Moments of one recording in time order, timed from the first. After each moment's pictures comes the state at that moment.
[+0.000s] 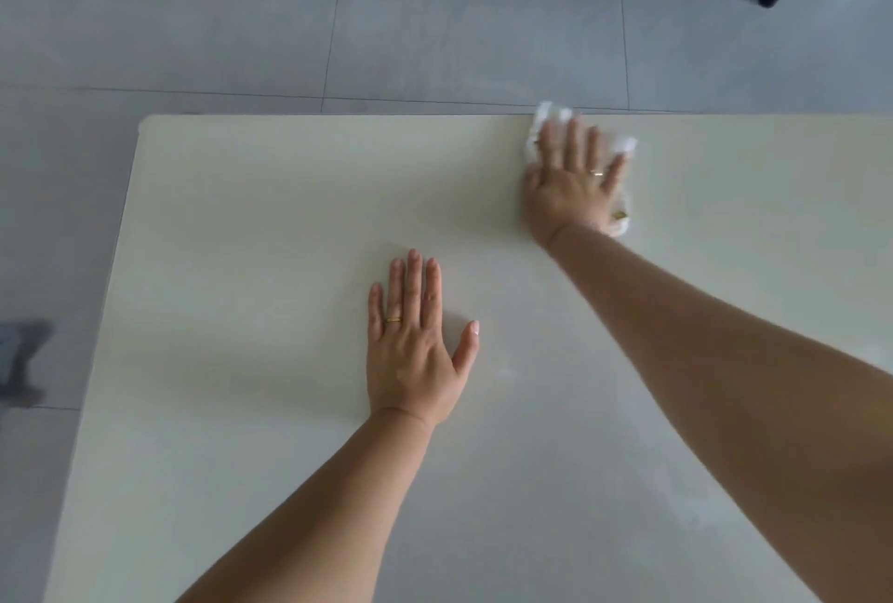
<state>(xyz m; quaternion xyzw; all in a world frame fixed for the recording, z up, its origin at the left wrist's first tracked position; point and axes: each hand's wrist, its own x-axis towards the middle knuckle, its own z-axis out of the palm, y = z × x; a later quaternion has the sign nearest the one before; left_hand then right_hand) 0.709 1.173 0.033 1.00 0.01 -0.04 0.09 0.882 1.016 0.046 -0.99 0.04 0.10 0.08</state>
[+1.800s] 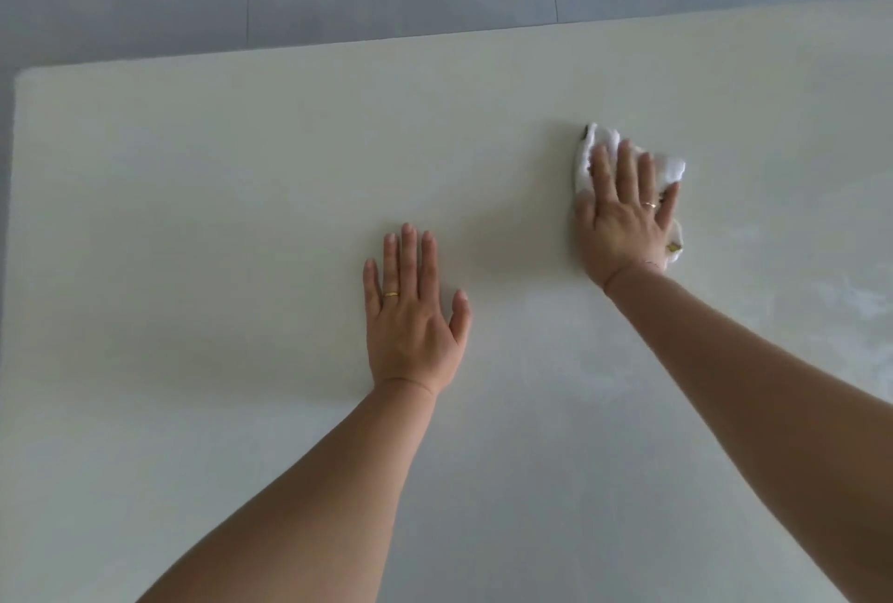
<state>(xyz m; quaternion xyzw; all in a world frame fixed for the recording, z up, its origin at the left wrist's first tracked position) 0.656 1.095 0.037 0.99 -0.02 -0.04 0.10 0.739 0.873 0.049 -0.98 0.14 0.10 0.10</state>
